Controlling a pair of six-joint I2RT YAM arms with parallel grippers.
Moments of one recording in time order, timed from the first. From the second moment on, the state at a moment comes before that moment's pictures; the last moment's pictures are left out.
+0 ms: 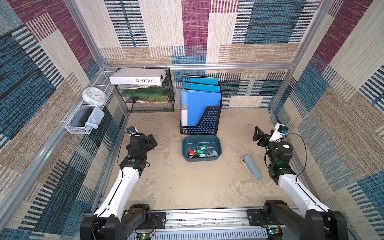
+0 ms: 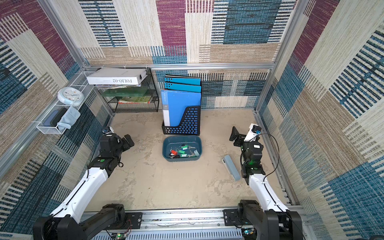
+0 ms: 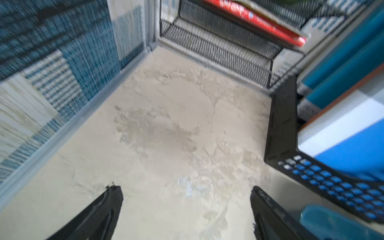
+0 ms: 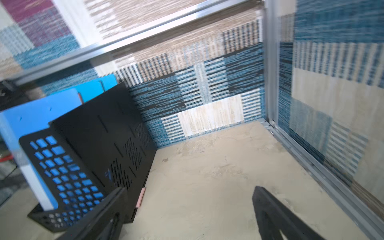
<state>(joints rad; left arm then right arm) -0.02 1.06 0.73 -0.22 -0.21 -0.39 -0.02 1.00 0.44 0.54 0.00 0.32</state>
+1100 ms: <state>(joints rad) -0.06 1.21 0.88 -0.40 -0.12 -0.34 0.78 2.06 1.58 -0.62 0.13 0.13</state>
